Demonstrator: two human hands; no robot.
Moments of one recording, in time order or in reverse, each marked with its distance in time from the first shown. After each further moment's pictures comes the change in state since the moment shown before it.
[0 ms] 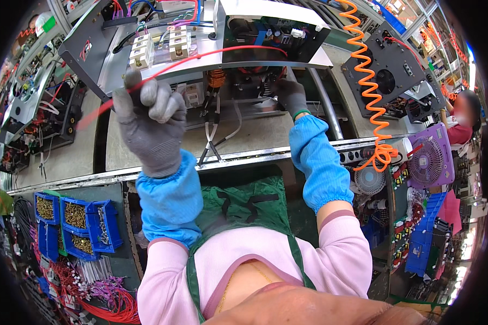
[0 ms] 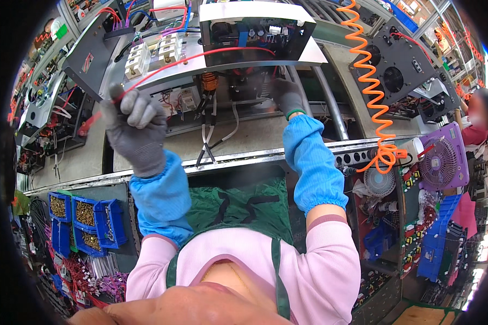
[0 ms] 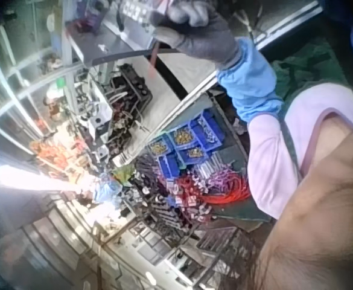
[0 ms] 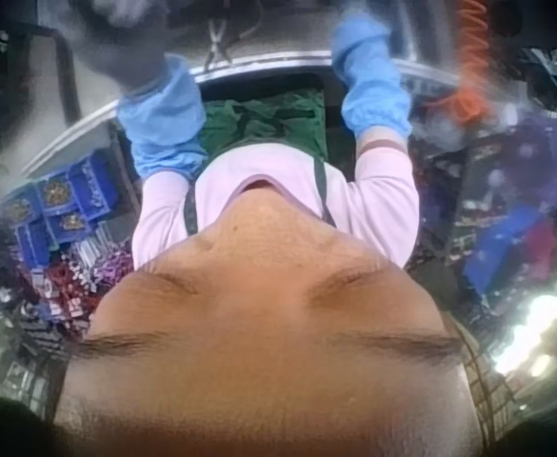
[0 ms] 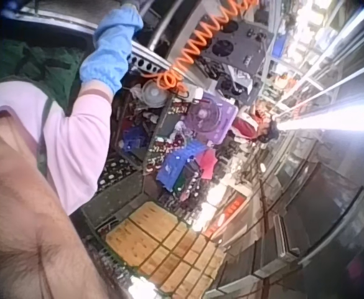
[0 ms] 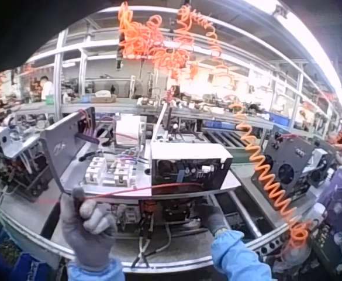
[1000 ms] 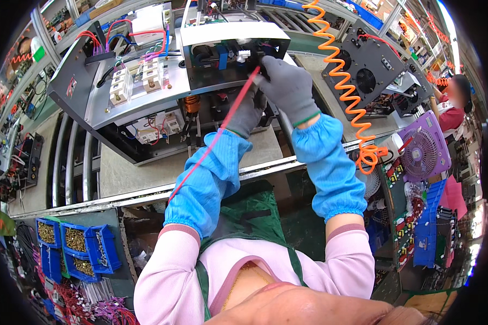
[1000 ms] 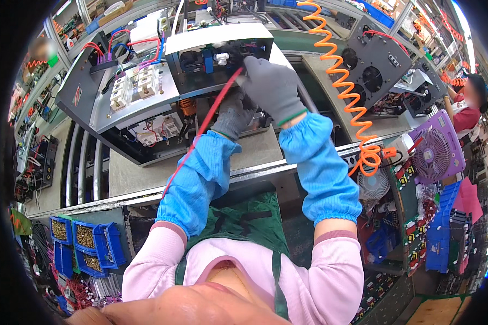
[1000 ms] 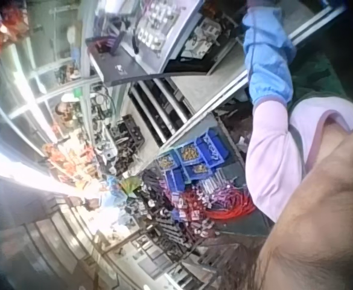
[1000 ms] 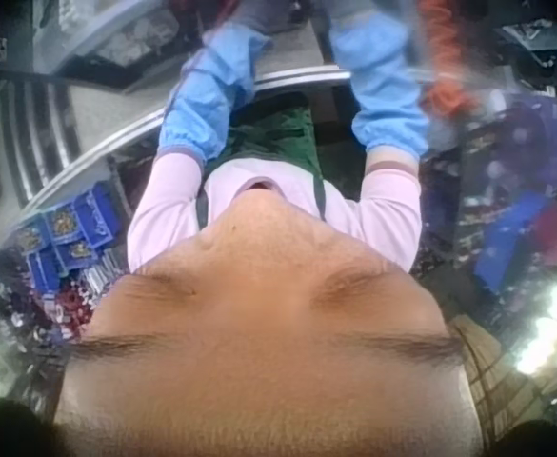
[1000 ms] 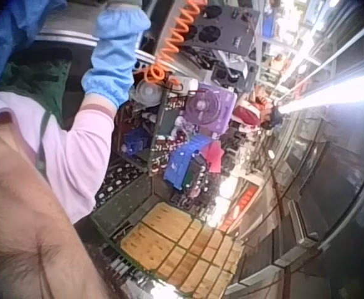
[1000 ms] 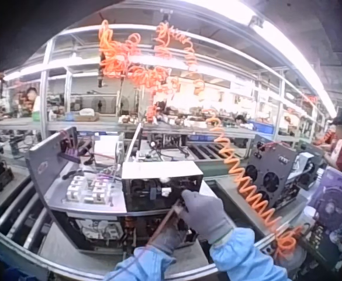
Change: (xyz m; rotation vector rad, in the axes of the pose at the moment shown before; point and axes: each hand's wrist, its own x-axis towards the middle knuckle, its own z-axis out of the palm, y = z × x) left_hand 0.056 -0.211 -0.143 0.323 0.809 -0.477; right_hand -0.001 -0.102 -0.168 -0.245 0.183 -0.163
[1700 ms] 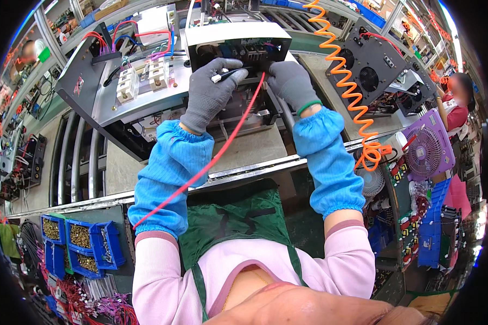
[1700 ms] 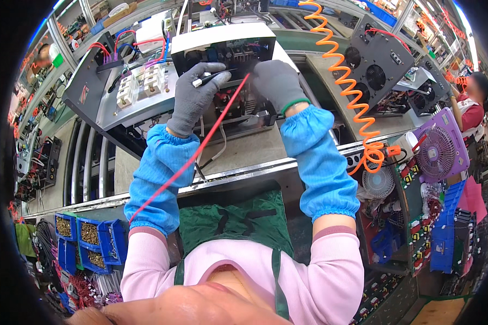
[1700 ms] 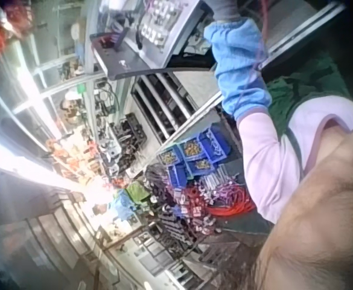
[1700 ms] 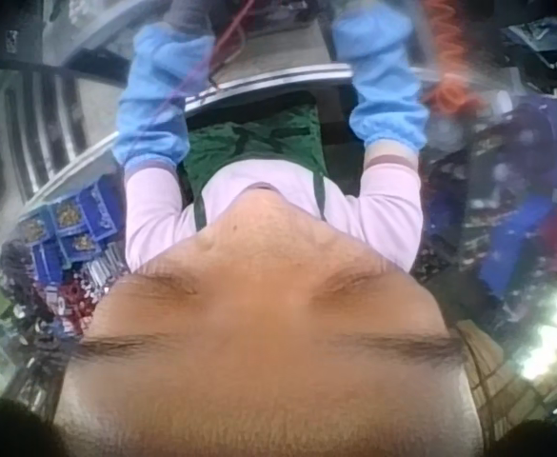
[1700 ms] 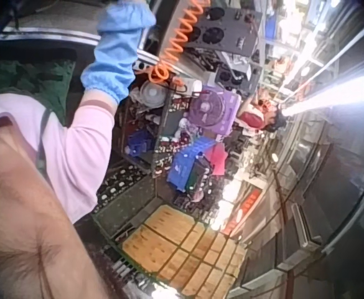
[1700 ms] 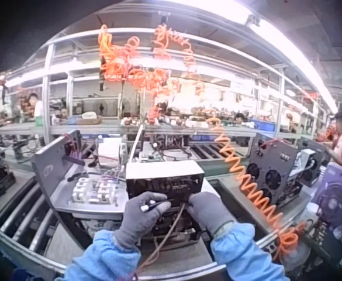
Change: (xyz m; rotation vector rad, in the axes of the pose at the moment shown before) left_hand -0.099 0.112 0.030 1.354 -0.211 0.928; right_hand 0.012 0.014 0.011 -0.041 -0.175 0.117
